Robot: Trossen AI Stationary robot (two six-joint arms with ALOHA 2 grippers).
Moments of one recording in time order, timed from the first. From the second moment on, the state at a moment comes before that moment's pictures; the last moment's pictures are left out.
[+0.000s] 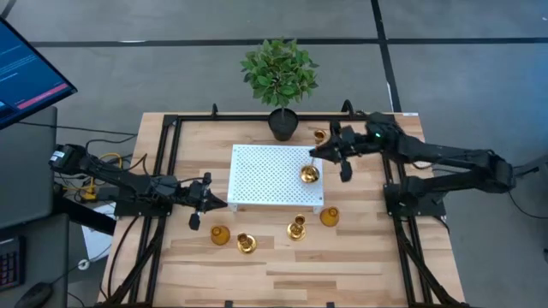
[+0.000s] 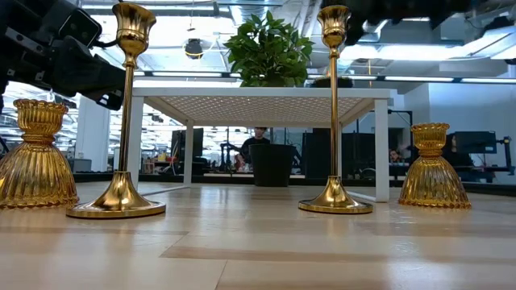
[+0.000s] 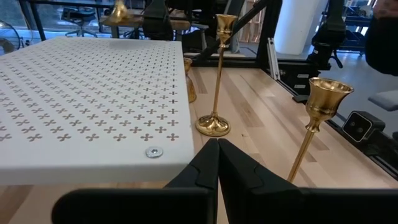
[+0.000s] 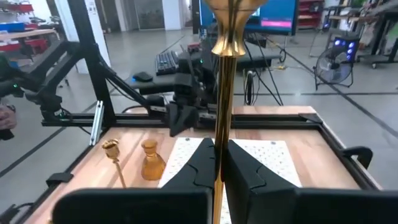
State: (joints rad) left arm -0.26 0.48 0.01 0.52 -0.10 -0.03; right arm -0.35 1.03 0.77 0.15 -0.47 -0.01
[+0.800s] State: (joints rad) left arm -0.26 0.48 0.01 0.52 -0.10 -0.03; right arm -0.53 1.27 0.83 0.28 -0.63 -0.05
